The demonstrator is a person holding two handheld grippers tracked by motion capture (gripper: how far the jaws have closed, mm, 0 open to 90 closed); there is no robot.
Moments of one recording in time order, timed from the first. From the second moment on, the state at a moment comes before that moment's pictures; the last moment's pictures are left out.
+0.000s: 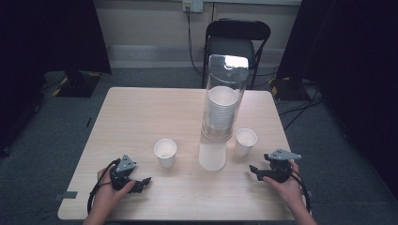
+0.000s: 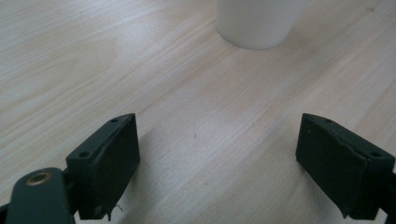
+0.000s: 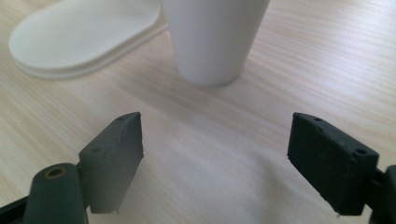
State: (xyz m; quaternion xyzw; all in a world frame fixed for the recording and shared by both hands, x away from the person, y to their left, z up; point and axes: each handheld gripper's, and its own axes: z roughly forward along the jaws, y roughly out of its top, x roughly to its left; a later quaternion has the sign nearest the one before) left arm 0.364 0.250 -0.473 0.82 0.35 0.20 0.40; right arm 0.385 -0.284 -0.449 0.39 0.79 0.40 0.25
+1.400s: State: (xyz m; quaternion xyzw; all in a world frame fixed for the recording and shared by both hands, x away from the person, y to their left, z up) left arm 0.364 0.250 -0.473 0.82 0.35 0.20 0.40; right arm 0.351 -0.313 -0.462 0.36 0.83 0.37 0.22
